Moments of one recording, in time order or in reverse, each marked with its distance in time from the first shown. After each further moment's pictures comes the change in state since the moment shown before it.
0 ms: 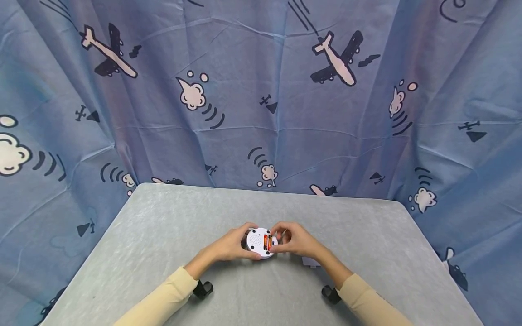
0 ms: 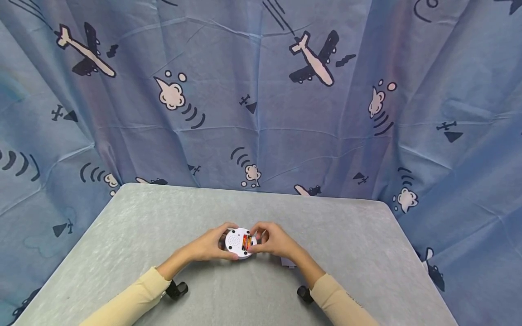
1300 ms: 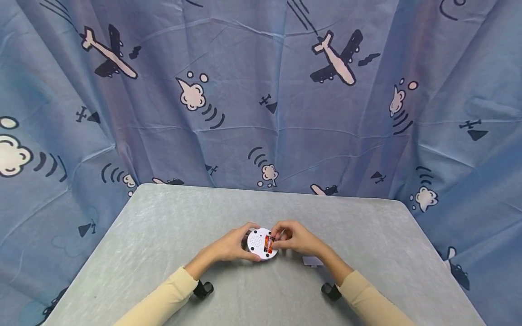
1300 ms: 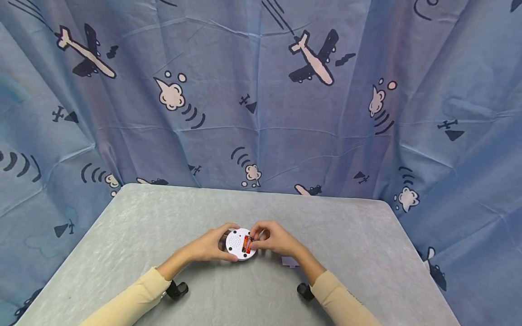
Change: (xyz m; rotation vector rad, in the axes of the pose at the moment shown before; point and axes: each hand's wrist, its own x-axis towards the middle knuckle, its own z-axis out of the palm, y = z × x) left_hand 0.000 0.003 -0.002 -0.025 -0.029 0.014; right_hand 0.004 0.004 -0.005 0.140 -0.047 -0.036
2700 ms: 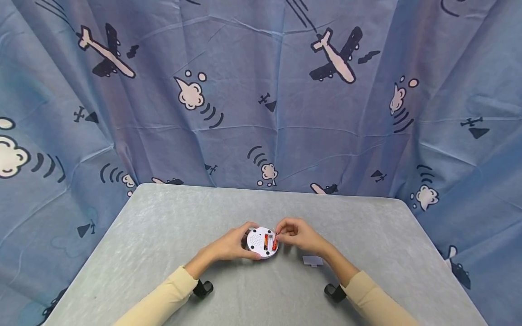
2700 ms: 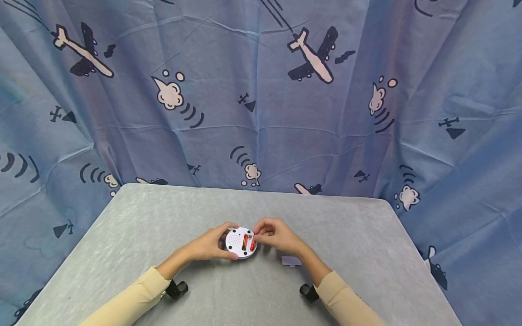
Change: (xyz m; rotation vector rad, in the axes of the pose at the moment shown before) left_hand 0.002 -0.001 0.001 -0.009 0.006 -0.002; right_hand -0.008 -0.002 -0.006 0.110 0.046 0.029
